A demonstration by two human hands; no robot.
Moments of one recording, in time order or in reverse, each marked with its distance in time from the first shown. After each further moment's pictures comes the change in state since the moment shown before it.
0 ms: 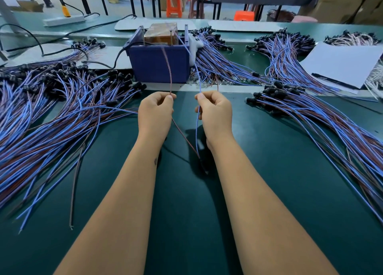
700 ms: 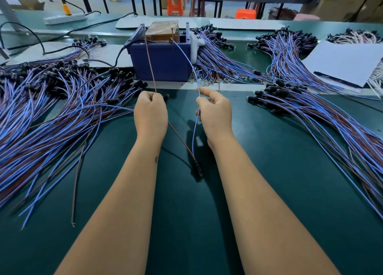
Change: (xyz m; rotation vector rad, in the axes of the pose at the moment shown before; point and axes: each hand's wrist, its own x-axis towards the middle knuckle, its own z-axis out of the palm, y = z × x) left_hand 0.002 0.000 -0.003 -0.059 0.129 -0.139; right_hand 0.001 0.003 0.001 -0.063 -0.045 0.021
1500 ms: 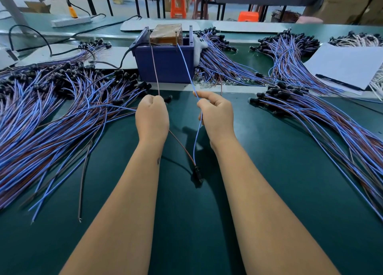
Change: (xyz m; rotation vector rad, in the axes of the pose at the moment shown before) left_hand -0.014 0.009 -0.007 0.016 0.014 -0.041; right_hand -0.008 -0.006 -0.001 0.038 -0.041 -0.014
